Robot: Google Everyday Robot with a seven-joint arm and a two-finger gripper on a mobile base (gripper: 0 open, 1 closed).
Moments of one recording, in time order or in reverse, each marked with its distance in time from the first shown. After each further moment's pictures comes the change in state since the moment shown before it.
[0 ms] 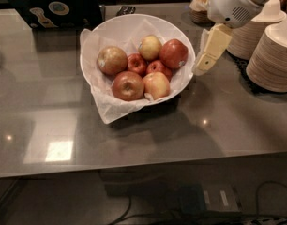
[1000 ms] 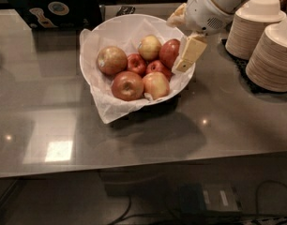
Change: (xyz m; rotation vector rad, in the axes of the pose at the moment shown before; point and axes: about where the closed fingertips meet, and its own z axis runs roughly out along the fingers) arm -0.017 -0.007 0.046 -0.038 -0.008 -0.118
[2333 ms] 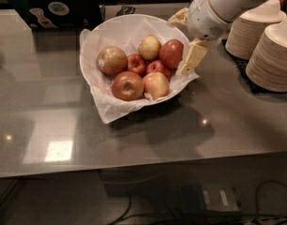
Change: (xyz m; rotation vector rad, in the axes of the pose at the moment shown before) arm 0.018 -0.013 0.015 0.034 -0.026 -0.091
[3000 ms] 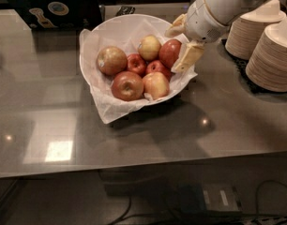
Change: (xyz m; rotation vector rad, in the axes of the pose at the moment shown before) arm 0.007 -0.002 0.012 -0.015 -0.009 0.006
